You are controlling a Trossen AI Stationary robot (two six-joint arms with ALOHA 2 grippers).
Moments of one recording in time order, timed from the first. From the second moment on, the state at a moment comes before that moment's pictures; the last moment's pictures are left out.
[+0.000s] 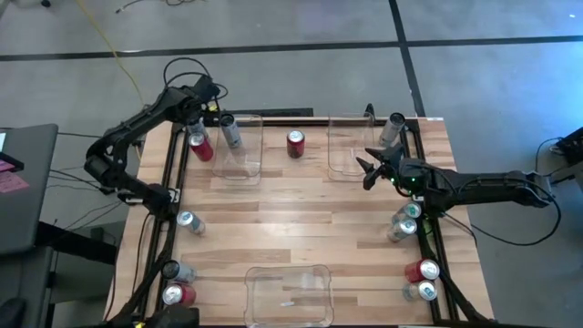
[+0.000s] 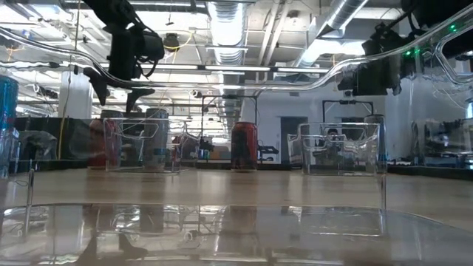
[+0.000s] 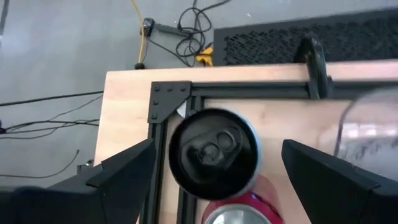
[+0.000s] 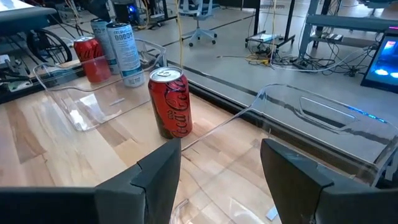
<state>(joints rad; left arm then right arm) 0.95 1.44 1.25 -1.04 -0.58 -0.54 -0.14 0.63 0.31 0.04 0.60 0.25</state>
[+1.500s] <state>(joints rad) 0.93 1.44 1.19 -0.97 -0.67 -0.92 -0.07 0.63 0.31 0.05 0.55 0.26</state>
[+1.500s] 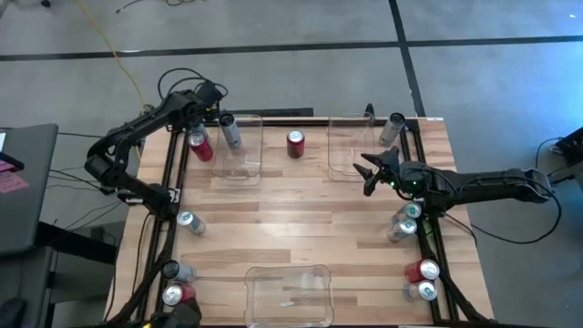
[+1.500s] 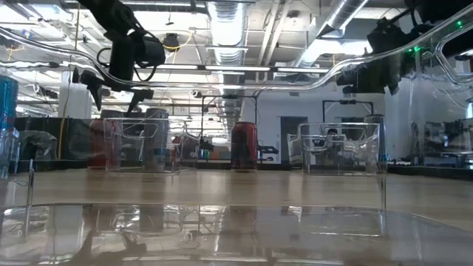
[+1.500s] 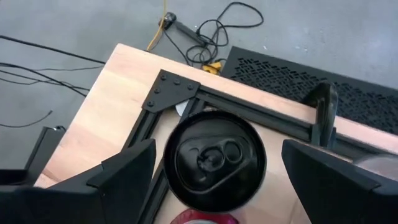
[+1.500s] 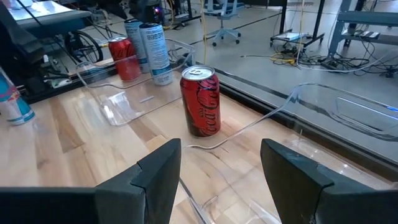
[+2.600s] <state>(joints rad) 0.91 1.44 1.07 -0.86 -0.73 -0.99 -0.07 0.63 0.31 0.03 0.55 0.26</state>
